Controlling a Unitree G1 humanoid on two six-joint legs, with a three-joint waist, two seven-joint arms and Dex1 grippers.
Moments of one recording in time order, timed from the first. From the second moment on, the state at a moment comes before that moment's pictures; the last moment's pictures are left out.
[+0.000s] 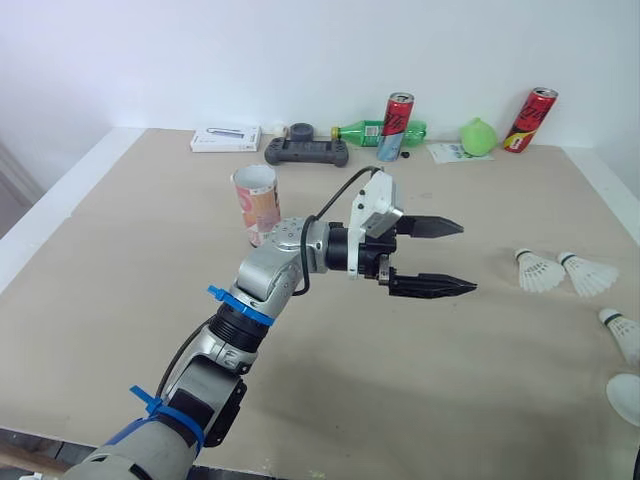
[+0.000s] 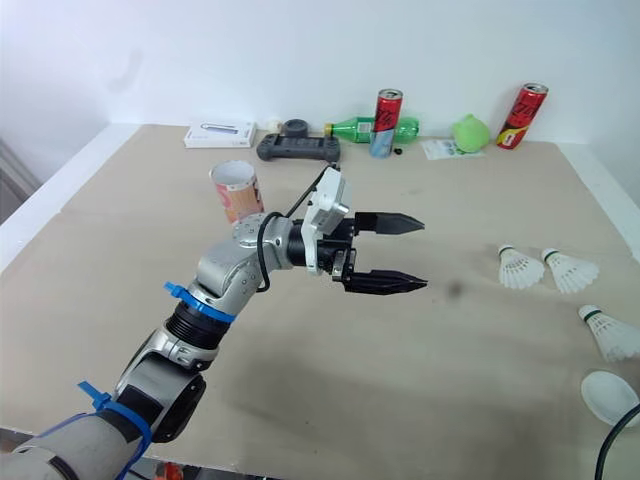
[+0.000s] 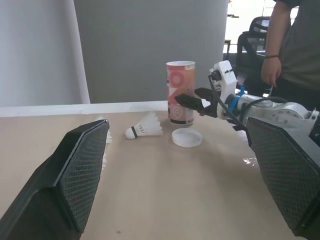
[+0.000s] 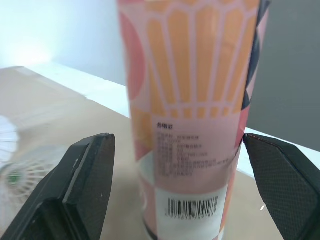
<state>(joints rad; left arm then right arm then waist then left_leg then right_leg) -0.87 0.00 -0.28 0.18 -0.46 0.37 -1.14 0.37 -0.25 -0.98 -0.23 0.55 0.10 -0.03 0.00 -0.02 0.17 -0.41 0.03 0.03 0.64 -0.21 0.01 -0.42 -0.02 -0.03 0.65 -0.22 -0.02</state>
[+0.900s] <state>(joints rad) -0.58 0.16 -0.17 -0.05 -0.44 0.47 -0.91 0.63 -0.91 -0.78 -1.01 1.30 0.31 0.20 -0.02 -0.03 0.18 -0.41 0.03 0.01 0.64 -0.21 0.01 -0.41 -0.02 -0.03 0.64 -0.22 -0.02</state>
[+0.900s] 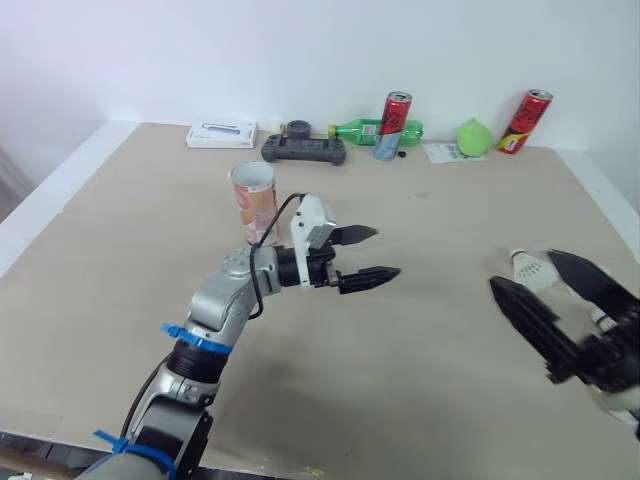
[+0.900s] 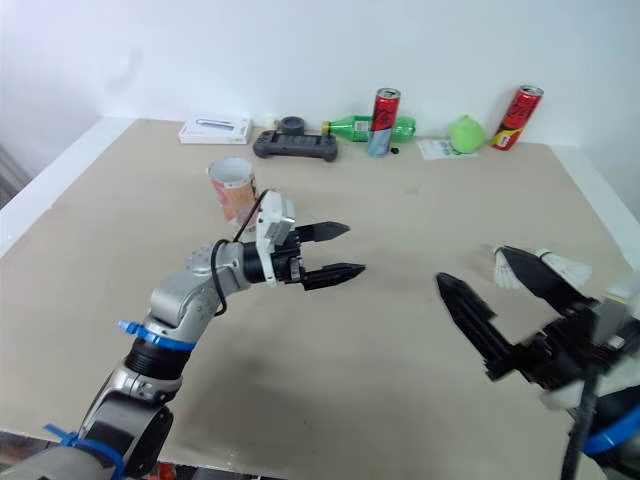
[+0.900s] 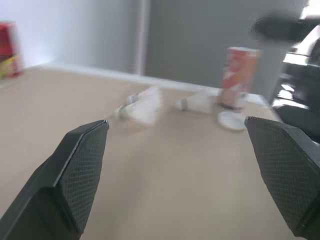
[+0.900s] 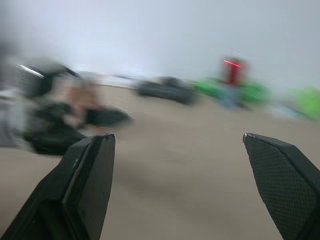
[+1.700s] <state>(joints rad) -0.34 0.13 0.02 -0.03 -0.13 0.33 -0.19 -0.36 -0.84 -0.01 -0.56 1.04 0.61 0.55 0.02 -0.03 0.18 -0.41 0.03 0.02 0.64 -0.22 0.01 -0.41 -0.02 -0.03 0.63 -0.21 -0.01</state>
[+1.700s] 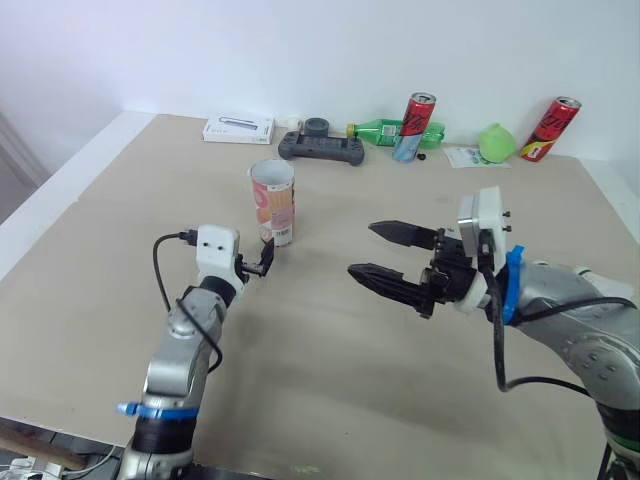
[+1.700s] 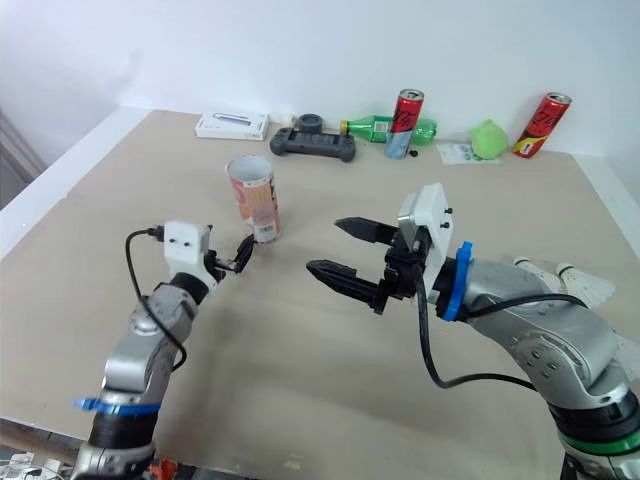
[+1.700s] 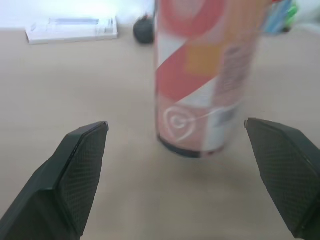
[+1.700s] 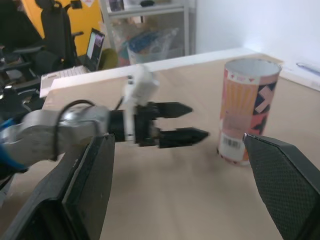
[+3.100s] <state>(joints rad) -0.84 0.27 0.02 0.80 -0.13 -0.20 -0.66 -0.06 -0.64 -0.09 -0.73 0.78 0.64 0.31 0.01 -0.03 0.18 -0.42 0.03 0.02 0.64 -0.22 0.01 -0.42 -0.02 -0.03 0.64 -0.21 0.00</state>
